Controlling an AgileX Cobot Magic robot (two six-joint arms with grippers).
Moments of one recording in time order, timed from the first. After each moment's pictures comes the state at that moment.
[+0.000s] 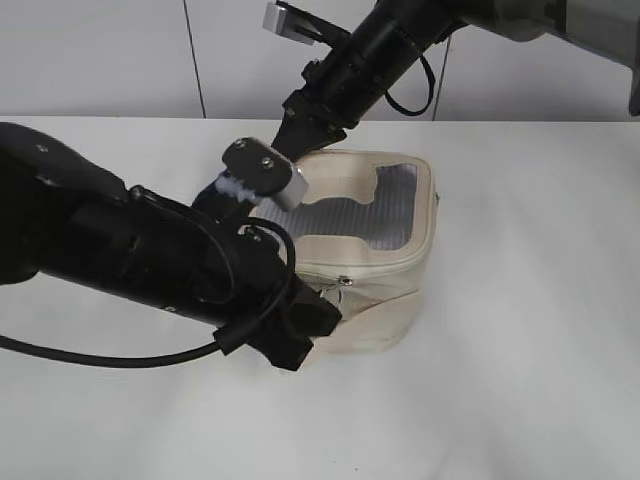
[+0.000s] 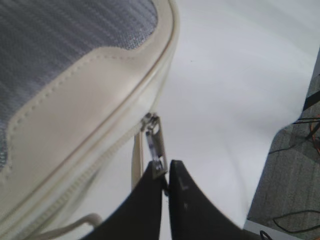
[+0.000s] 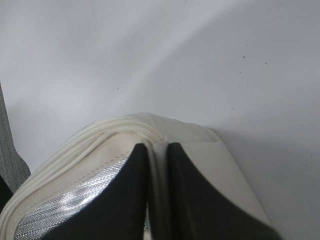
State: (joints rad) left arm -0.74 1.64 -0.79 -1.41 0.42 1.48; right arm 0.44 2.41 -2.17 0.75 1.22 -0.69
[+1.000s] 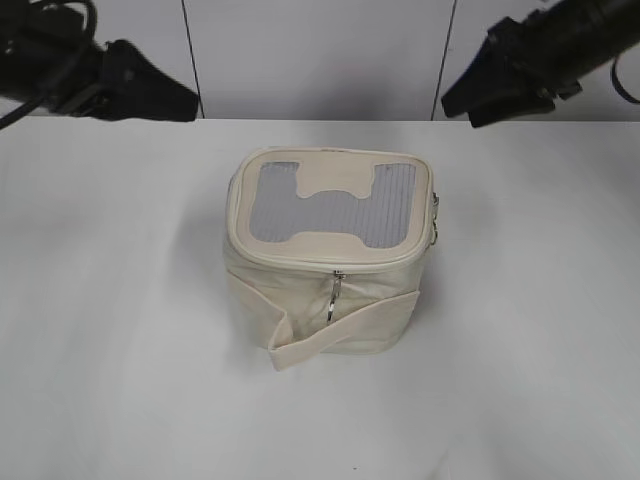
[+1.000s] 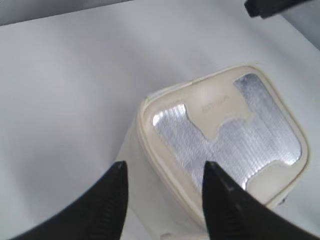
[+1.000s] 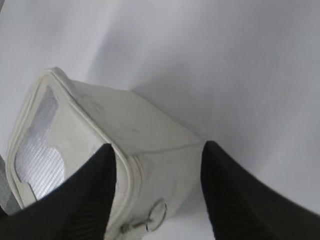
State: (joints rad) left arm -0.22 1.44 -0.96 -1.08 0.70 1.04; right arm 0.08 2.05 -1.72 0.82 1.11 -0.61
